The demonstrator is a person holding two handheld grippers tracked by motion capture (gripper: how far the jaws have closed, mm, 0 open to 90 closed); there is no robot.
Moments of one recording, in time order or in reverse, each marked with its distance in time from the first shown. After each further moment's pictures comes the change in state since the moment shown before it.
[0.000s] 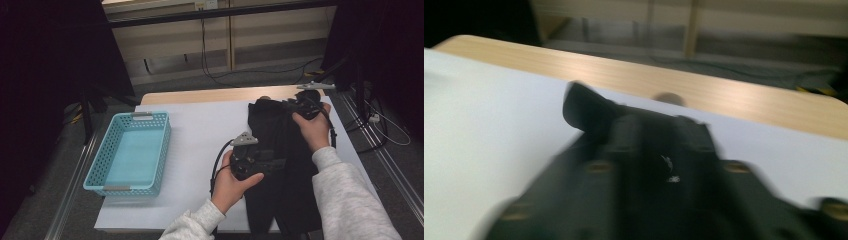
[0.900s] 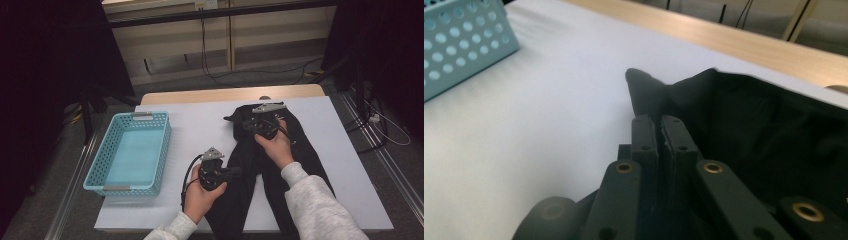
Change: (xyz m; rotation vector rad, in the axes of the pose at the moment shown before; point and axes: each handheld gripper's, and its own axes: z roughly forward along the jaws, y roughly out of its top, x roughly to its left) left arm 0.037 -0.058 -0.048 0.098 0.150 -0.077; right arm 0.108 -0.033 0.039 0.037 0.301 -0.143
